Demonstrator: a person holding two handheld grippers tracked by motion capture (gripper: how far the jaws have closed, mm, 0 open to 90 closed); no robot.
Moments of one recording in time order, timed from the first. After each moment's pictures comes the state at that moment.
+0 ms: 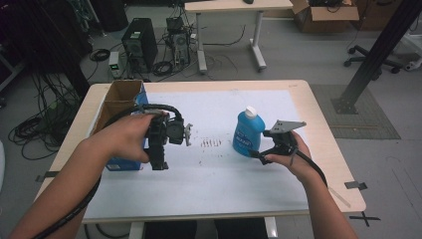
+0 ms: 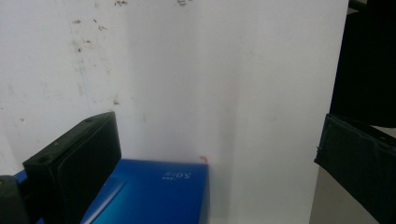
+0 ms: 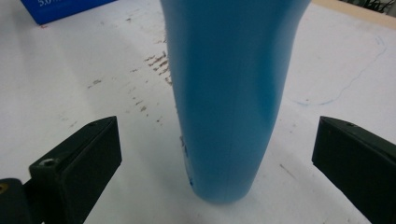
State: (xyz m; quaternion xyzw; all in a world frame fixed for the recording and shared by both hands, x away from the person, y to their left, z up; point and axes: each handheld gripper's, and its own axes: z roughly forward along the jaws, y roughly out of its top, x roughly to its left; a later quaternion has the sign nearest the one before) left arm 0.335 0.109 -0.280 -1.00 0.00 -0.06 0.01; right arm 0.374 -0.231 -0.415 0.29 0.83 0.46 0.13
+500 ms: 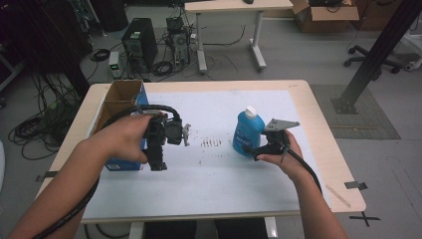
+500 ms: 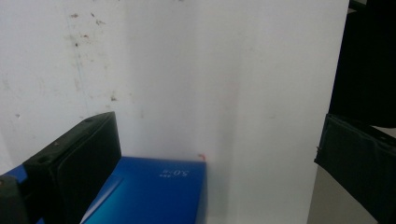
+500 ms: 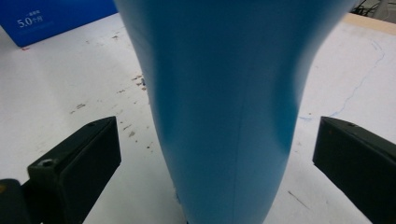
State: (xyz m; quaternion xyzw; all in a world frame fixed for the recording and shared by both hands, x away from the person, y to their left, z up) left arm 0.334 0.113 -0.282 -1.00 -0.01 -0.06 0.01; right arm 0.383 -0.214 -0.426 0.32 0.81 0.47 0.14
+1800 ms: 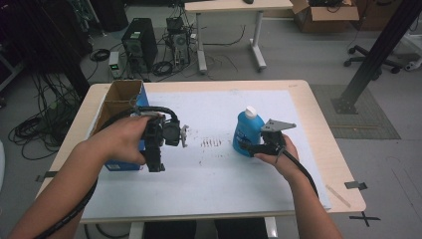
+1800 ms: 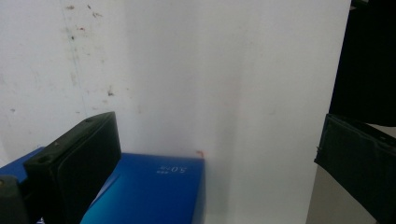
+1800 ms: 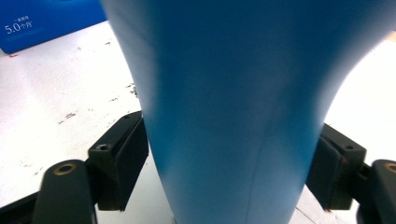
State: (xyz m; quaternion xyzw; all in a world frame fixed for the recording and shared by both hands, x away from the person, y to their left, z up) left arm 0.333 0.117 -0.285 -1.00 -0.01 -0.06 0.01; right arm 0.385 -0.206 -0.432 0.32 0.80 0.48 0.15
